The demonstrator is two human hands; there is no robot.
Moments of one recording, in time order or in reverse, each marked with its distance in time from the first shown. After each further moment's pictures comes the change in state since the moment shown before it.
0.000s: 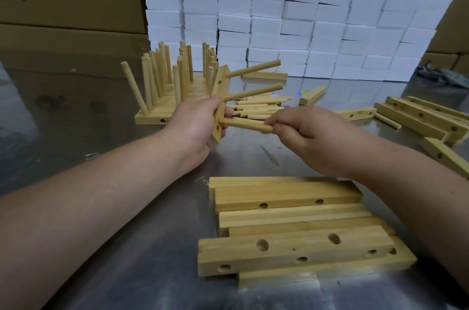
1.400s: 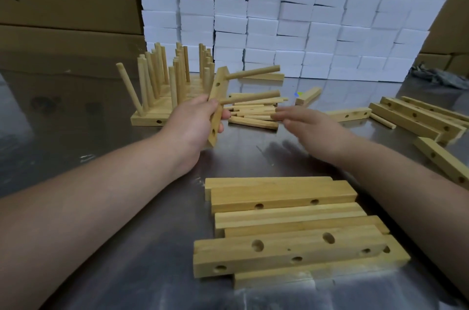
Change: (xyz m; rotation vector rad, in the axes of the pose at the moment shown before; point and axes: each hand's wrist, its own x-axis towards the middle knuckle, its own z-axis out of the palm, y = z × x) left_hand 0.003 -0.006 -0.005 0.181 -0.052 0.097; right_hand 0.019 0.050 0.020 0.389 0.083 0.293
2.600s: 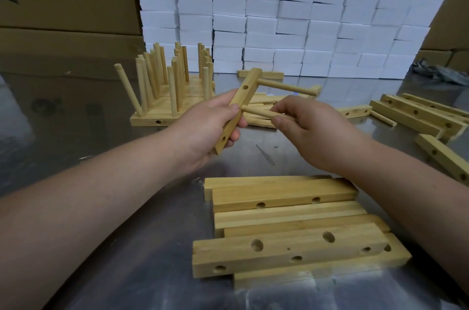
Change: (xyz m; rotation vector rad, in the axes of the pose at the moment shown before) left_hand -0.013 0.008 0.006 -0.060 -0.357 0.027; right_hand -0.027 -0.035 0.000 -0.339 0.085 -0.219
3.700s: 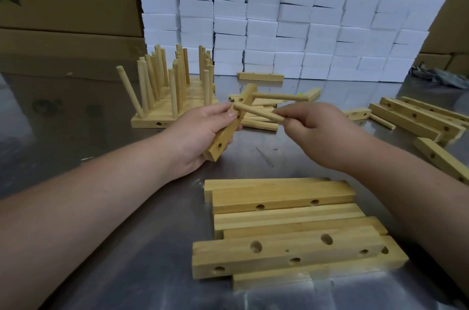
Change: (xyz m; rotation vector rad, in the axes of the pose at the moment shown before) left_hand 0.000 -0.003 -0.006 -0.057 0.101 -0.107; right_hand 0.001 0.005 -0.007 0.070 -0.014 0.065
